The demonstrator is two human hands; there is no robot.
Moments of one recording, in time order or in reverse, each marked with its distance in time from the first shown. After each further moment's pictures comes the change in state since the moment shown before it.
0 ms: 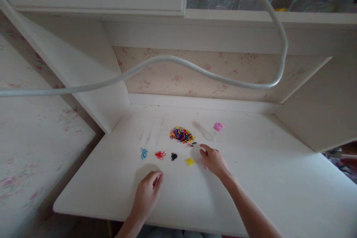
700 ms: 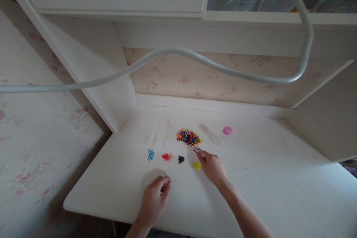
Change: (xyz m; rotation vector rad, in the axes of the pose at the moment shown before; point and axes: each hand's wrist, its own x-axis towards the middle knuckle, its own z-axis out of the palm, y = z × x) left_hand -0.007 -0.001 -0.003 -0.059 -0.067 -0.002; right_hand -0.012 -0.045 0.012 -0.070 0.009 -0.062
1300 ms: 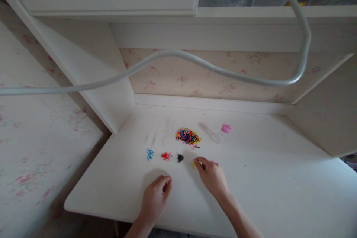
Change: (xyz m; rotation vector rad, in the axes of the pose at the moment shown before) left_hand 0.001 0.002 0.005 0.087 0.002 0.054; right_hand -0.032 -0.008 0.006 0.218 0.100 -0.054
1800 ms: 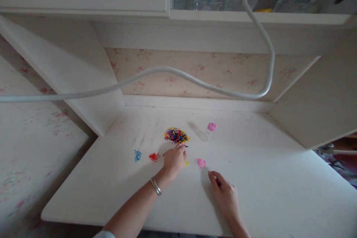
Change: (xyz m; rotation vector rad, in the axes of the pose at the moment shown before) left_hand 0.120 0.085 0.056 0.452 -0.201 0.047; right_hand -0.060 0.097 -0.002 0.212 0.146 0.307
